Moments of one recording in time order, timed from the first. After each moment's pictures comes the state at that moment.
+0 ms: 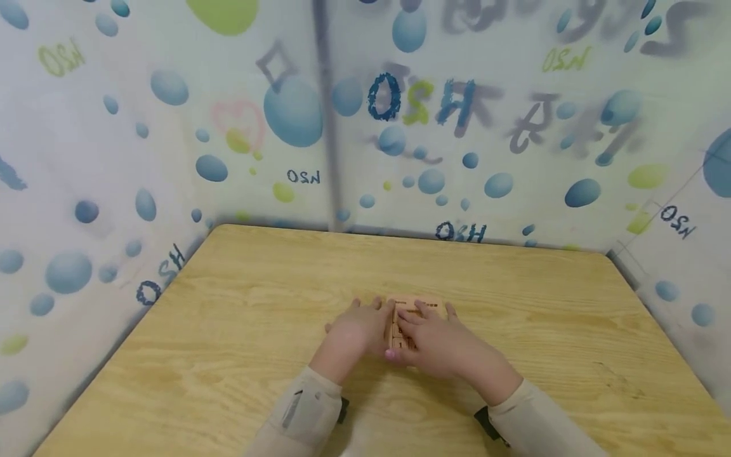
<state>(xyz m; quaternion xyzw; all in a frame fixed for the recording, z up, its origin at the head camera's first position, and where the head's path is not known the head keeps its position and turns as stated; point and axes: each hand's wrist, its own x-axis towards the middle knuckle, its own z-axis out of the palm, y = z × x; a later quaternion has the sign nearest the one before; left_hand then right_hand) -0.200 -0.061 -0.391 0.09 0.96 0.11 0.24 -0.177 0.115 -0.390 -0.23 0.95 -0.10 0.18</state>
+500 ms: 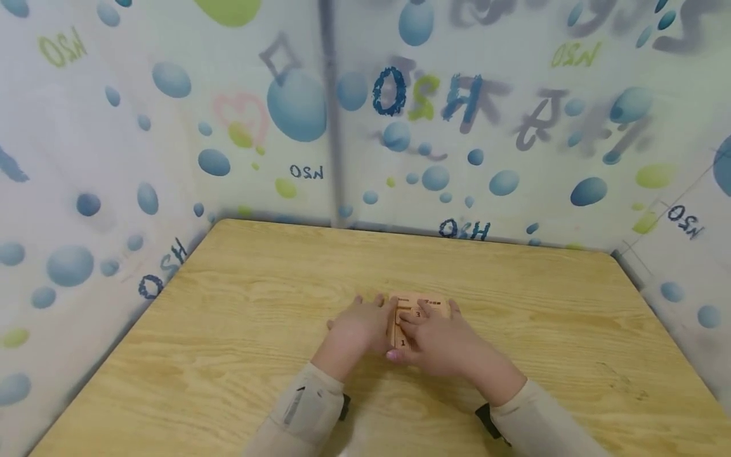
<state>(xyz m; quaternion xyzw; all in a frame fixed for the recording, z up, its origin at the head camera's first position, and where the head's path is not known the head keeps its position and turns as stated) -0.200 -0.062 -0.391 0.08 0.96 0.10 0.24 -0.178 0.108 -0.391 -0.24 0.95 -0.08 0.18</state>
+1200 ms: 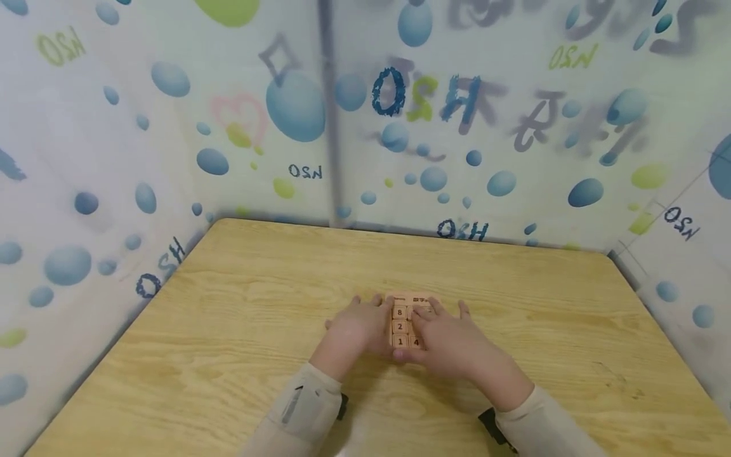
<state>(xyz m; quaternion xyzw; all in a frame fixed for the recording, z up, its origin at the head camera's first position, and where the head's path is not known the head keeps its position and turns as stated) -0.200 -0.062 -0.397 0.09 0.97 0.11 0.22 -0.172 0.115 -0.390 -0.20 0.96 -0.08 0.18</state>
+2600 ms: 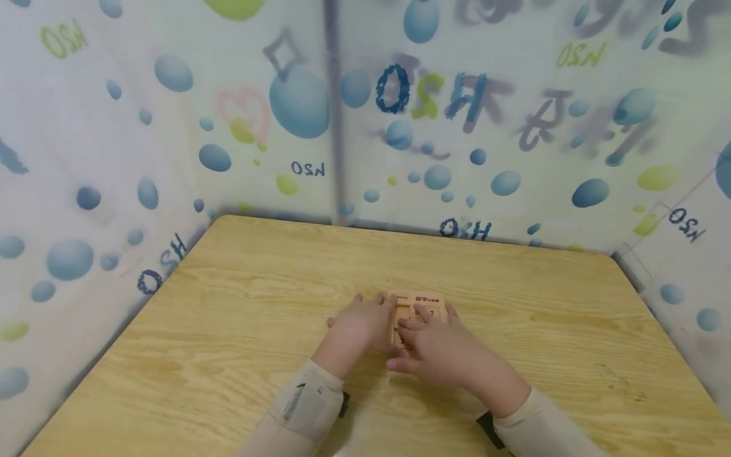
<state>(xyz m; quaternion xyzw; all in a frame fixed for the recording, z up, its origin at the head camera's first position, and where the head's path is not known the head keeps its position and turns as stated) -0.200 -0.061 -0.390 0.09 0.97 0.09 0.22 -0.170 0.106 -0.391 -0.26 0.95 -0.07 0.17</state>
